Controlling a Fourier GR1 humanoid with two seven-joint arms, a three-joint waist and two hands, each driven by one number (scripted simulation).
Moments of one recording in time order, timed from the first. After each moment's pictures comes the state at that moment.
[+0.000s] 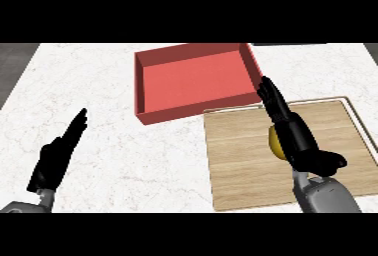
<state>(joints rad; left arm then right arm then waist) -0.03 0.47 -0.22 -1.48 0.10 0.19 0.09 -0.21 -0.23 0.26 -1.60 -0.11 -0.10 -0.09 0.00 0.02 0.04</state>
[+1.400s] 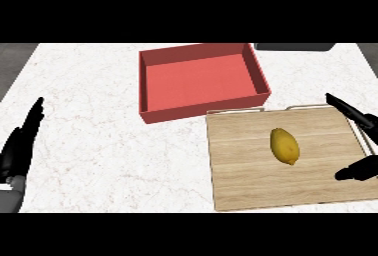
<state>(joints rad) -0.10 0.53 -0.06 -1.32 0.00 0.27 0.05 -0.30 -0.71 0.14 -0.97 0.10 0.34 -0.82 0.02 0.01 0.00</state>
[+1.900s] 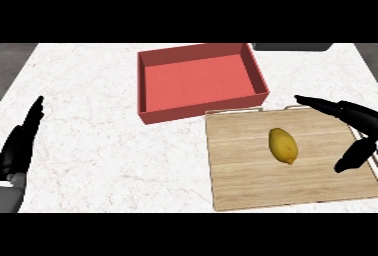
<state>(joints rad) -0.12 0.52 -0.04 -1.29 -0.02 0.26 0.05 -0.47 -0.75 0.32 -0.98 0.33 0.41 -0.70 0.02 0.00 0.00</state>
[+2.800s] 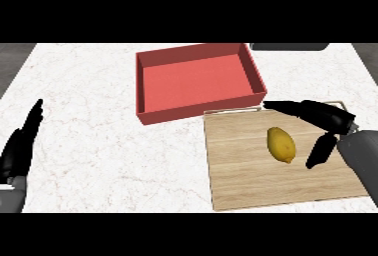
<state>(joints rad) -0.10 0.45 0.04 -1.30 -0.11 0.20 0.04 -0.52 -0.57 0.29 -0.99 0.57 0.50 -0.57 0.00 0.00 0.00</state>
